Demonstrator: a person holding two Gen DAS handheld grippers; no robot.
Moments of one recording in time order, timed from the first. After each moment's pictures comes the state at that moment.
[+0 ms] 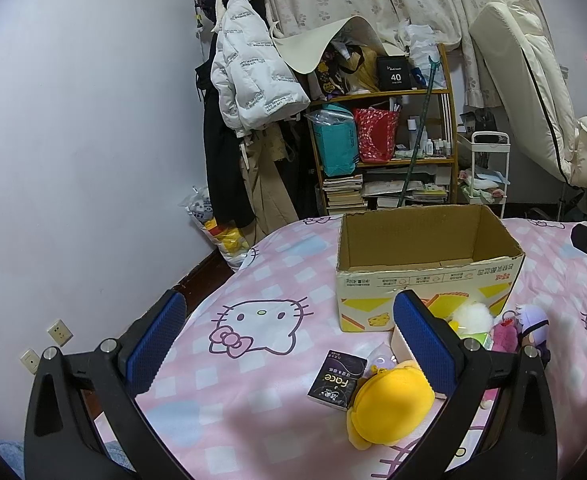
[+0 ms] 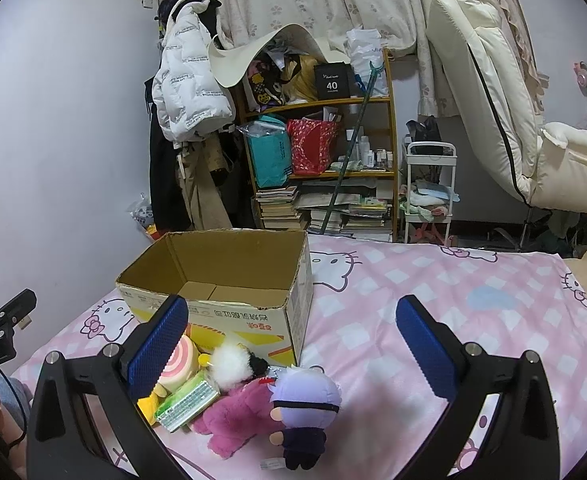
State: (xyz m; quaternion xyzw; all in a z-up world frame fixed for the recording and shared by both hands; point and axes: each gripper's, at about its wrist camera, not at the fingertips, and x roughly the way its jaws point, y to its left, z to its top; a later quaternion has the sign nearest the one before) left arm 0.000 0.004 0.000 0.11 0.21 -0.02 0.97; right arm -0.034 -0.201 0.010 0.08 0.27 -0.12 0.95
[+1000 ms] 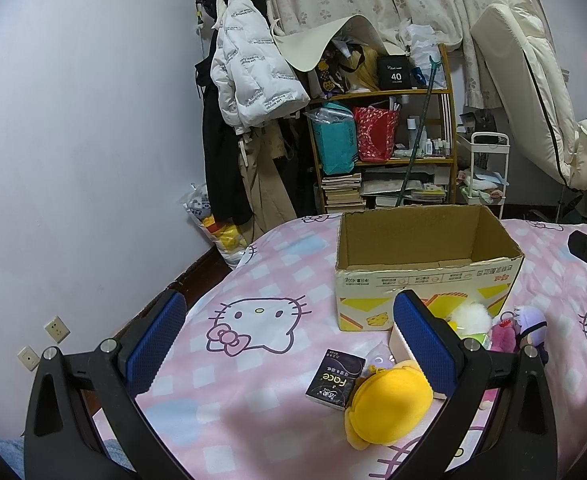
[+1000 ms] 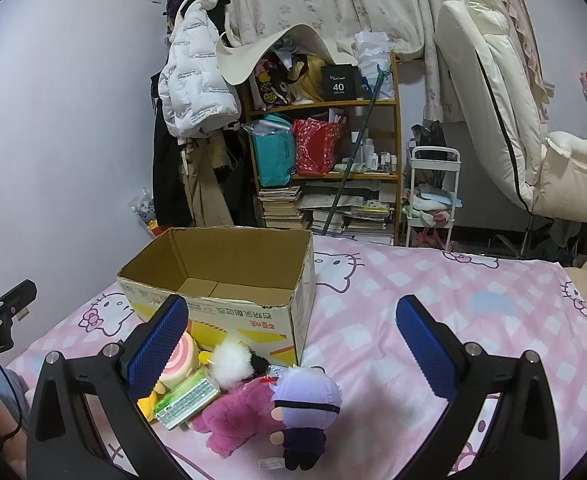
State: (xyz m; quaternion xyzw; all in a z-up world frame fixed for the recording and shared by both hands) left arm 0.002 0.001 -0.004 0.10 0.21 -0.02 0.97; right arm -0.029 -0.192 -0.001 0.07 0.27 -0.11 0.95
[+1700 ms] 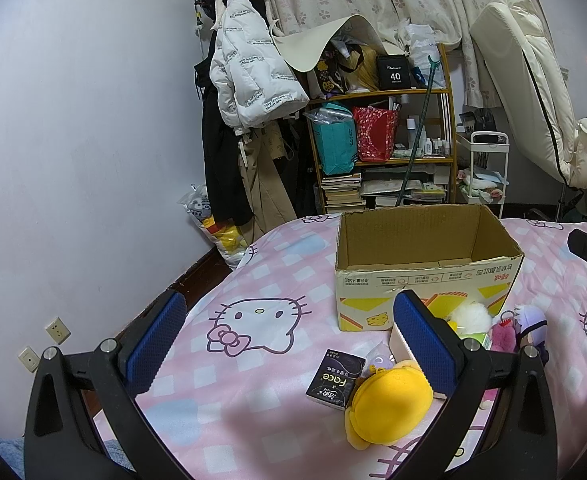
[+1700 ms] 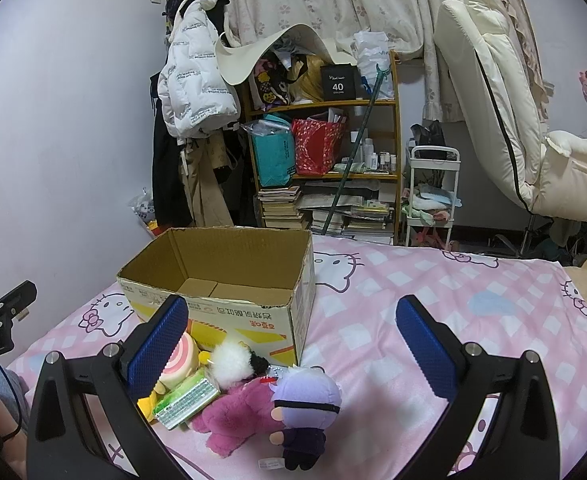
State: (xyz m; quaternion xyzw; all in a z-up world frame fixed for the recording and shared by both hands) left arm 0.002 0.000 -0.004 0.10 0.22 -0.02 0.97; right arm -0.029 -0.190 0.000 0.07 0.27 -0.11 0.95
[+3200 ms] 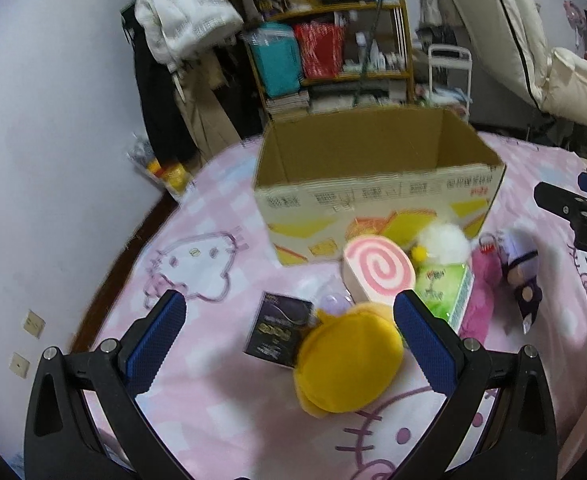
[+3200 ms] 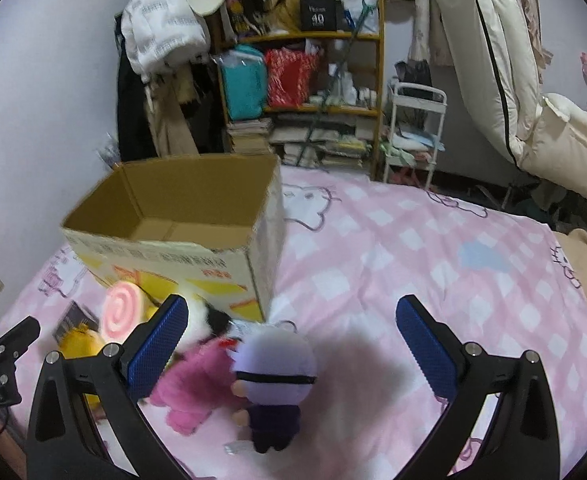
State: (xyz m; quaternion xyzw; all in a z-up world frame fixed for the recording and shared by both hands) left arm 0.046 -0.045 -0.063 0.15 0.37 -0.09 0.91; right arm 0.008 -0.210 -0.039 0.06 0.39 -0.15 0.90
